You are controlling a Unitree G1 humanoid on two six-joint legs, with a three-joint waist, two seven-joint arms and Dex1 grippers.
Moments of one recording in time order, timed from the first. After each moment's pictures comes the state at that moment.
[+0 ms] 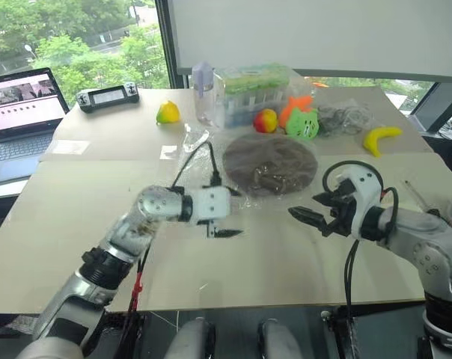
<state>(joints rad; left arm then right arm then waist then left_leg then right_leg) -0.61 0.54 -0.45 -0.04 0.07 0.10 -0.97 -0.34 -0.67 -0.23 -0.53 0.62 1.23 0.48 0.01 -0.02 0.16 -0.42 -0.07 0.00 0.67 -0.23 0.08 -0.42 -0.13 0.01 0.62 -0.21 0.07</state>
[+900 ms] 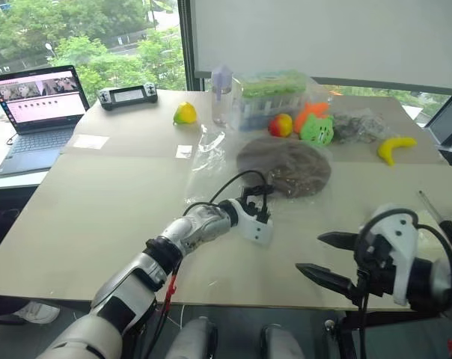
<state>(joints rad) -0.89 0.19 -0.67 0.76 0.78 -0.48 -0.12 0.22 -0.95 -0.88 -0.99 1.28 1.37 0.49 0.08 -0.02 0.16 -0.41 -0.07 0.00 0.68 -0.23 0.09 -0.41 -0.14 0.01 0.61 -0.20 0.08</state>
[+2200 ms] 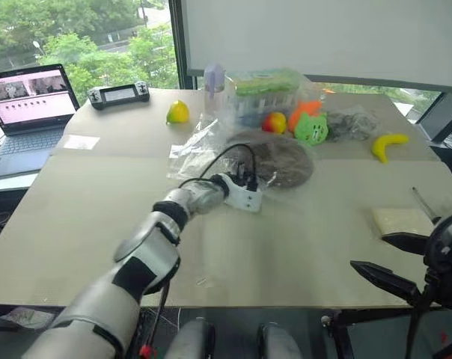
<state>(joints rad) -1.18 0.23 -0.68 1.29 0.80 -0.74 0.12 0.48 -1.07 -1.11 -0.92 1.36 1.16 0.43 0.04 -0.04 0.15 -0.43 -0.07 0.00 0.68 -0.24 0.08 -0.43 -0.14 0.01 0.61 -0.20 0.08</state>
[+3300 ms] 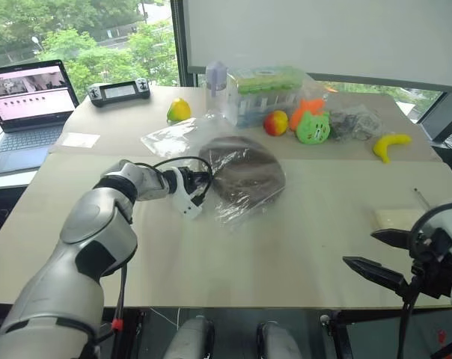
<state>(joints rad) -1.32 0.49 -1.05 1.39 1.28 -0.85 0.52 0.41 -1.09 -0.93 -0.86 1.21 1.12 0.48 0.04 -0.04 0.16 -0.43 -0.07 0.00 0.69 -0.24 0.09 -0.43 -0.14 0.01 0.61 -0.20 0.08</state>
